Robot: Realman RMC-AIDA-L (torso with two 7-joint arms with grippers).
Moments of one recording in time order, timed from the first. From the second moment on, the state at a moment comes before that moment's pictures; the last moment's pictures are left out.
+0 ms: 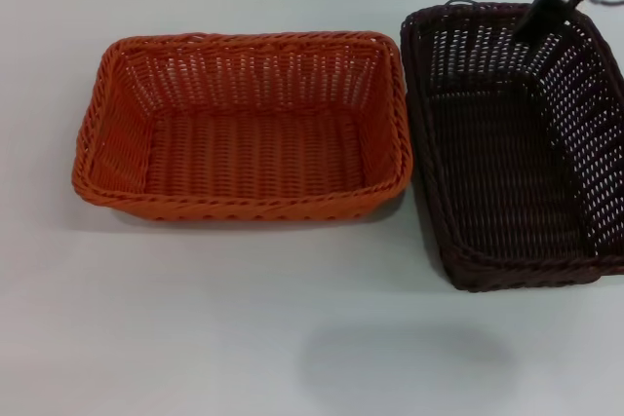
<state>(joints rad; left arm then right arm) -0.31 -2.01 1.07 0.15 -0.38 0.80 0.15 0.91 2.02 -1.50 -1.47 0.19 1.64 -0.51</state>
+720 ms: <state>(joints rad) -0.32 -2.02 1.04 0.15 -0.38 0.78 0.15 0.98 2.04 -1.50 -1.14 0.07 1.34 -0.60</state>
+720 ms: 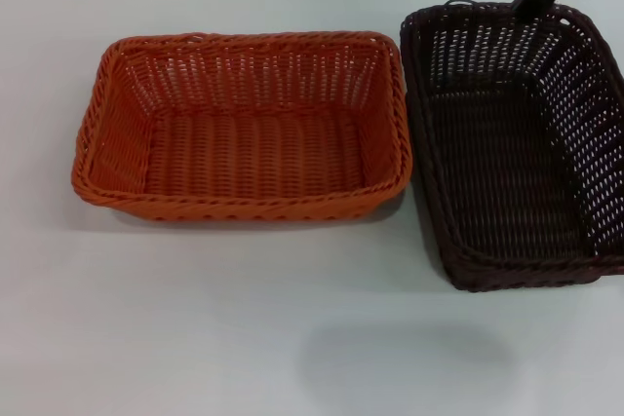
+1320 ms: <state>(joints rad) -0.32 -2.02 1.04 0.15 -0.38 0.78 0.15 1.04 2.07 -1.50 -0.96 0.08 1.21 -0.63</state>
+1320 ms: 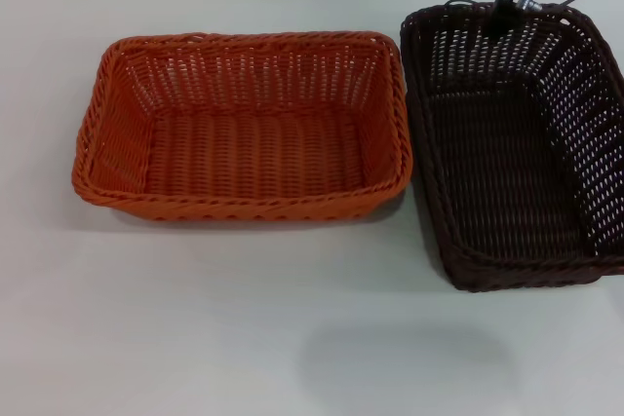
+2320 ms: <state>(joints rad) -0.32 -2.03 1.04 0.15 -0.38 0.78 0.15 1.04 2.07 -1.51 -0.78 0.09 1.02 -0.62</state>
